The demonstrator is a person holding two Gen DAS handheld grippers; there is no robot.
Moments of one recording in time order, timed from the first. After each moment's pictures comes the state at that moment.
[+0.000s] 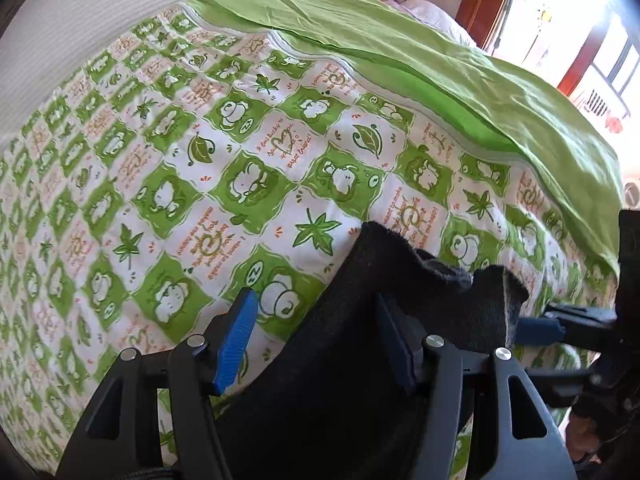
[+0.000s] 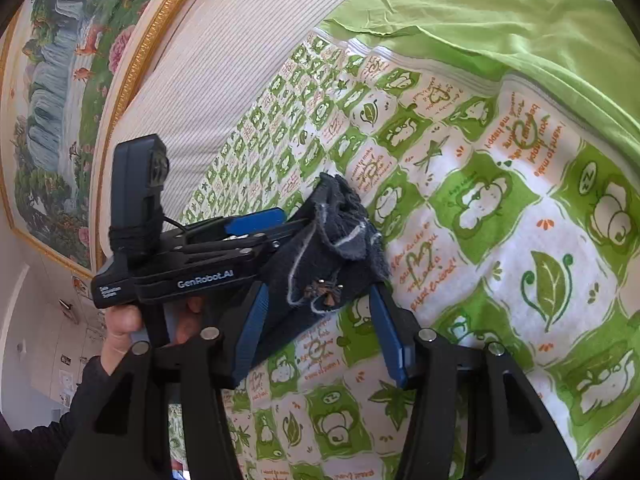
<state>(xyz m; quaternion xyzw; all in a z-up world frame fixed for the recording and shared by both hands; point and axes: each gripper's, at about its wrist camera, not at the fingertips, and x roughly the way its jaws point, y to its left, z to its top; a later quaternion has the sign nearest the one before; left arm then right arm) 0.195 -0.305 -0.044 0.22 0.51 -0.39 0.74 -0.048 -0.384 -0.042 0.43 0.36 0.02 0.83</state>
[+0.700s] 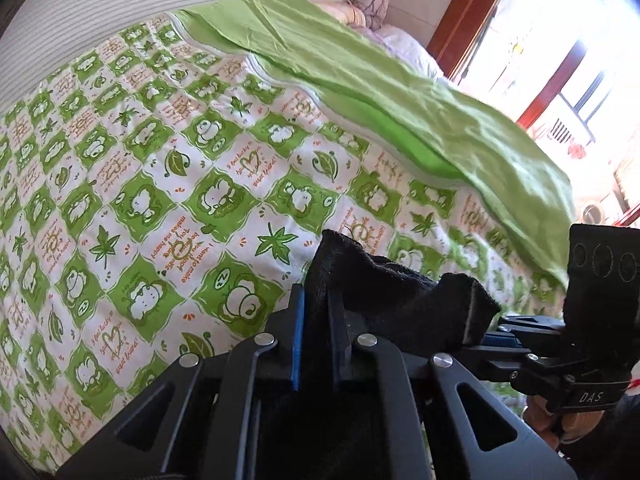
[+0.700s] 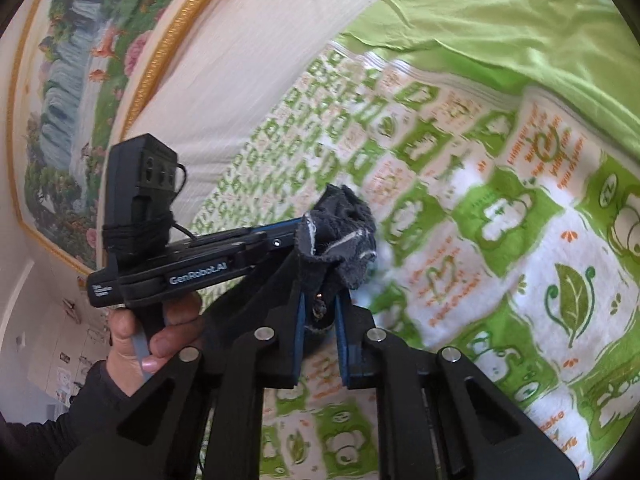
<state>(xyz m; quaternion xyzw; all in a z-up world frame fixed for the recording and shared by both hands) 0.187 -0.284 -0.023 0.14 0.50 -0.45 0.73 -0.050 -0.378 -0.039 0.41 0.32 0.03 0.85</state>
